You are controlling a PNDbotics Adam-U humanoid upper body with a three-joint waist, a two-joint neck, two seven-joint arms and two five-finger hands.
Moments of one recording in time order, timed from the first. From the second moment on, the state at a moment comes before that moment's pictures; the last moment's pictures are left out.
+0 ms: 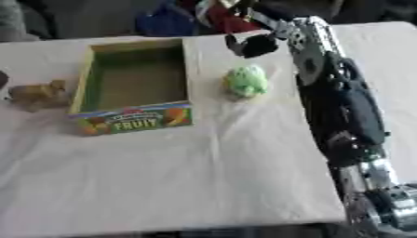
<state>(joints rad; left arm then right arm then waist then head) -0.25 0.53 0.00 -1.74 -0.42 0.05 0.17 -1.06 -0.19 -0.09 -0.91 1.05 -0.41 0.46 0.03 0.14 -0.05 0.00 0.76</state>
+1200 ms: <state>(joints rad) -0.25 0.53 0.00 -1.73 -0.42 0.04 0.15 -1.12 -0.16 -0.09 -0.60 1.26 -0.32 0.52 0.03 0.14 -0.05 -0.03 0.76</state>
